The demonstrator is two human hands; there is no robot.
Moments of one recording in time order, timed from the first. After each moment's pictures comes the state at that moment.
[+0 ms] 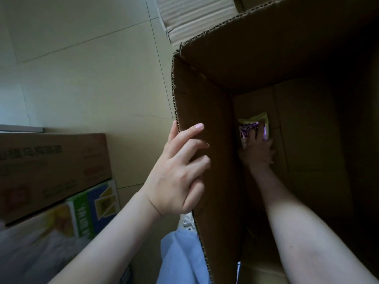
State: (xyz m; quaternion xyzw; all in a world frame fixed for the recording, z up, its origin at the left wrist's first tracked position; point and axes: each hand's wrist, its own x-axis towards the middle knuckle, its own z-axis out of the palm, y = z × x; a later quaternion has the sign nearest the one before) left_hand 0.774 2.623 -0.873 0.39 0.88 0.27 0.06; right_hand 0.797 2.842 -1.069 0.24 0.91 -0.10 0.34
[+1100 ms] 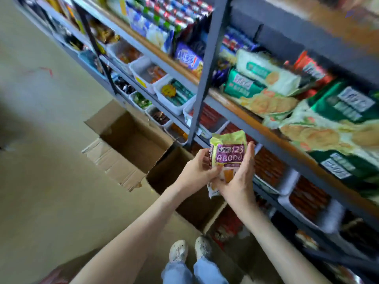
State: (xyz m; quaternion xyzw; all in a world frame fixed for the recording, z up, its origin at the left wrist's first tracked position) left_hand 0.803 2.831 -0.332 0.31 0.71 0.47 0.43; right_hand 0.929 2.895 -0.335 0.39 0.83 -0.31 -0.26
